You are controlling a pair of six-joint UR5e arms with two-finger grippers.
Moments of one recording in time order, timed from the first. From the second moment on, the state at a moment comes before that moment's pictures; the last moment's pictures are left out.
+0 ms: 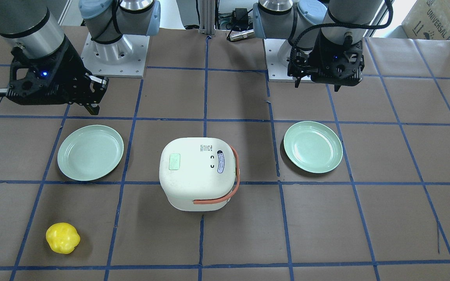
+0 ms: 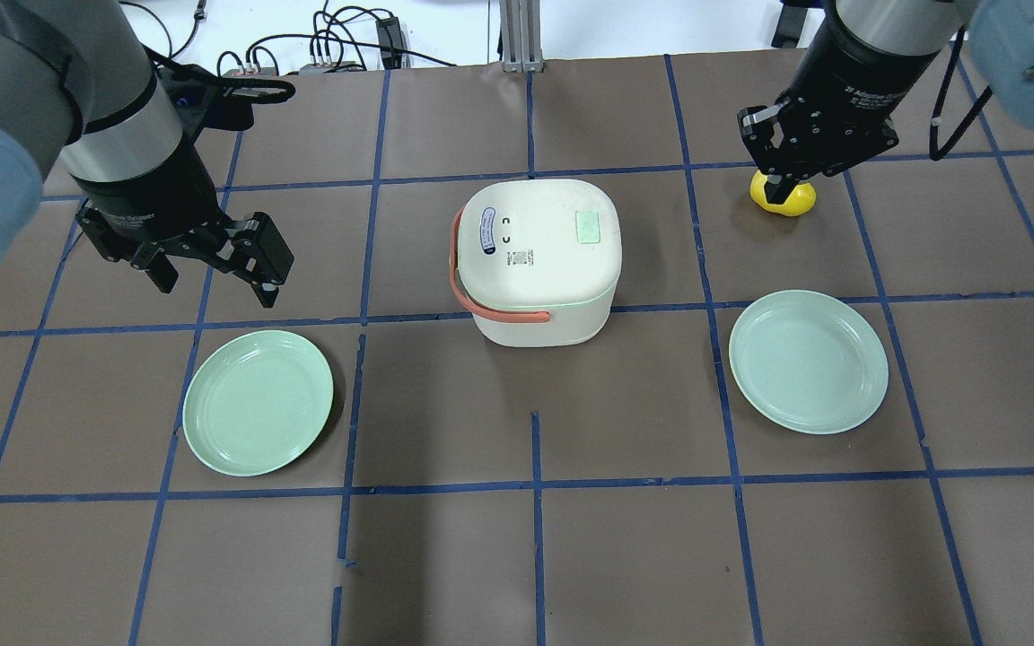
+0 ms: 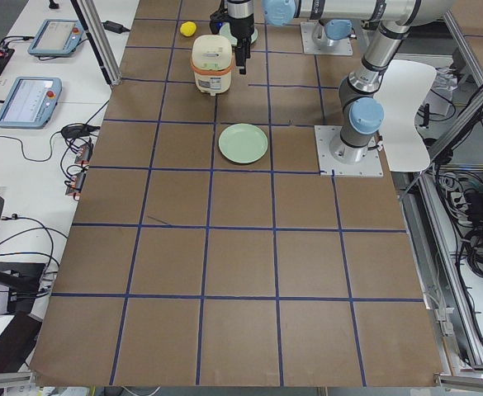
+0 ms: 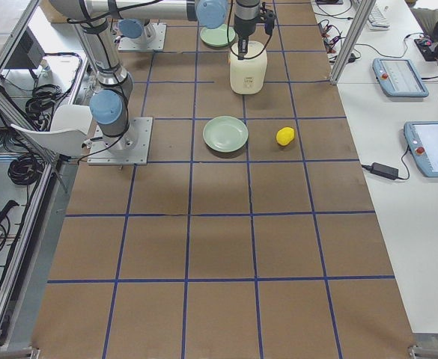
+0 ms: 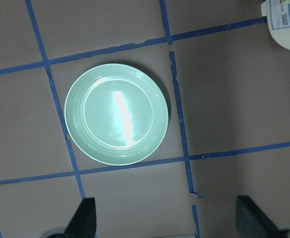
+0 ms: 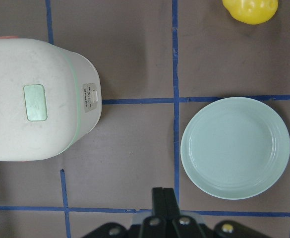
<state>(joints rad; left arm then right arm) -1.58 -1.50 -1.65 -1.67 1.67 0.15 1.54 -1.52 1.53 -1.56 -1.47 -0.02</state>
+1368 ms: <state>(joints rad) -1.58 -1.50 -1.65 -1.67 1.67 0.15 1.74 -1.37 1.54 -1.71 -1.49 0.08</state>
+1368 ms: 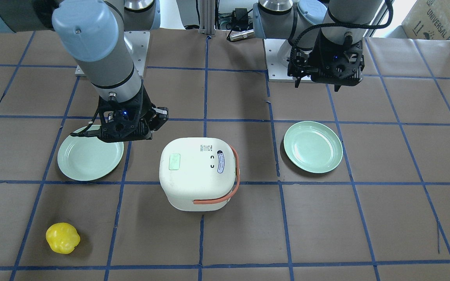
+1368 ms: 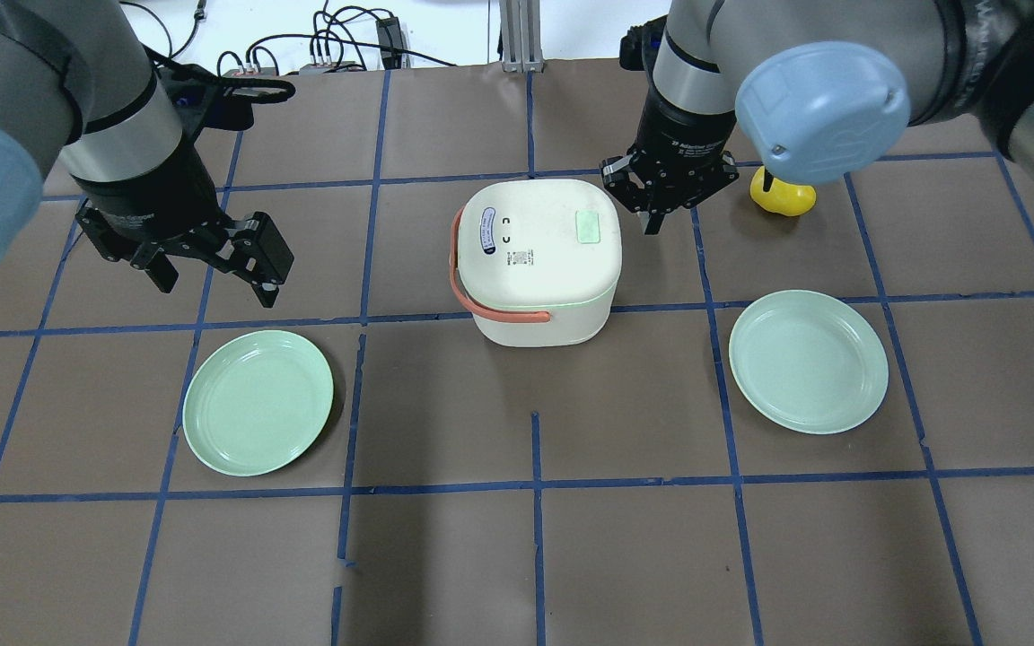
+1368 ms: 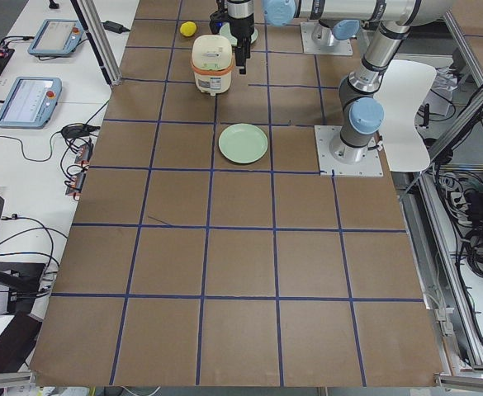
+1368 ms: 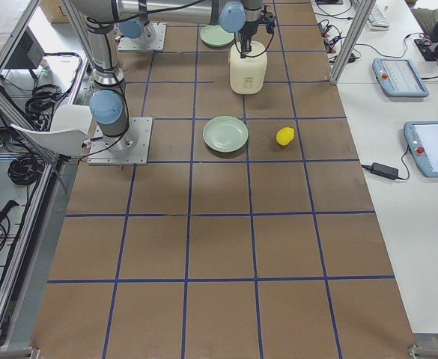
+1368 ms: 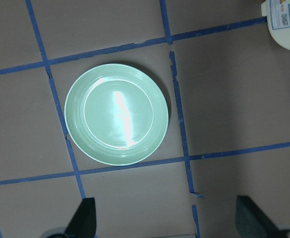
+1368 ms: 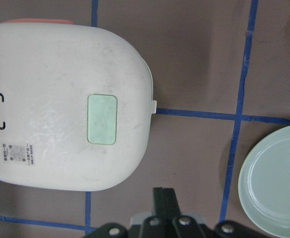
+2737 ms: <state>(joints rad) -1.58 -1.50 -1.65 -1.67 1.67 0.15 1.81 -1.25 1.48 -1.77 -1.50 0.10</state>
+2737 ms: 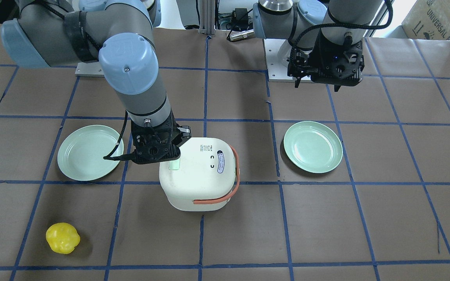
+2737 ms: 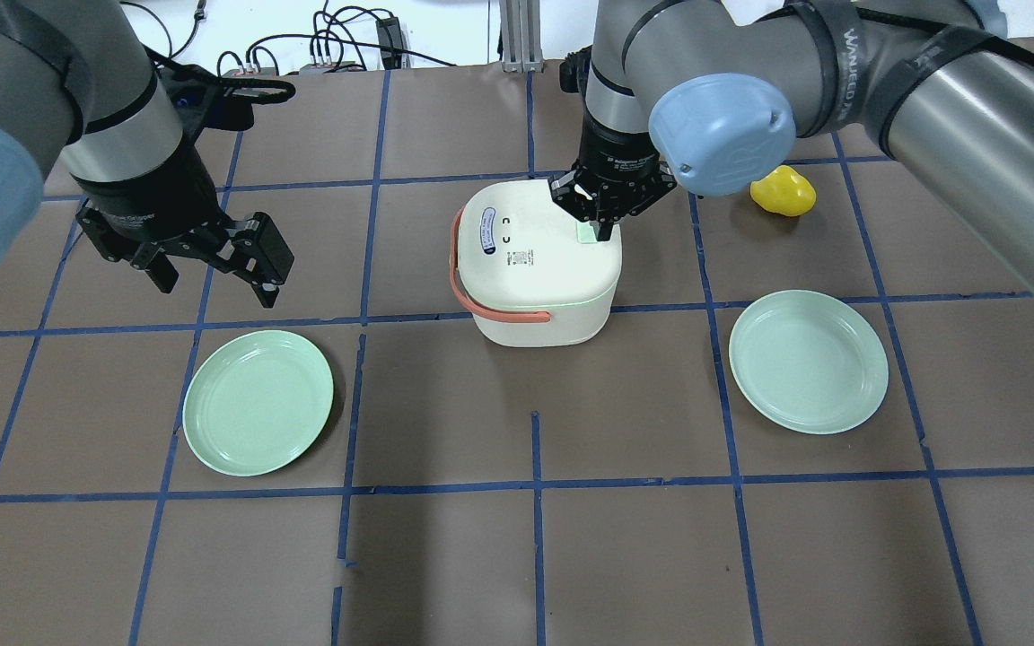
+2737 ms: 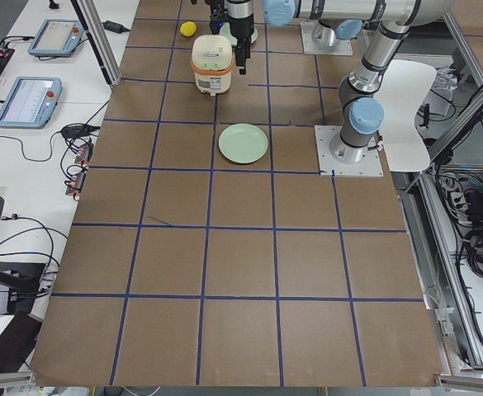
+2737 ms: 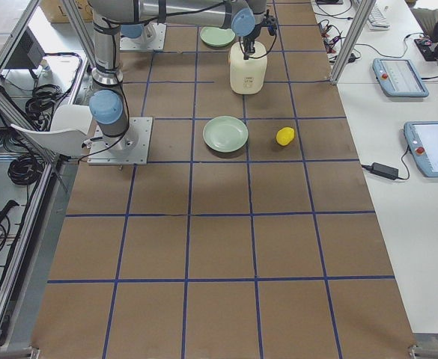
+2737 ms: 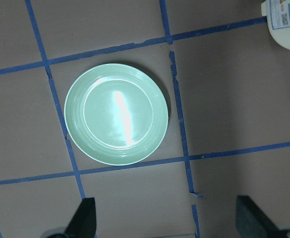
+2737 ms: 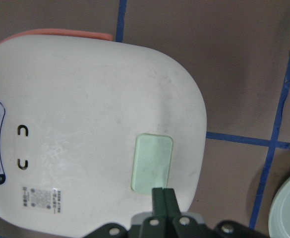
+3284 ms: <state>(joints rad) -1.58 -1.50 -1.65 -1.67 1.67 0.15 1.83 -1.22 1.44 -1.76 -1.52 0.10</state>
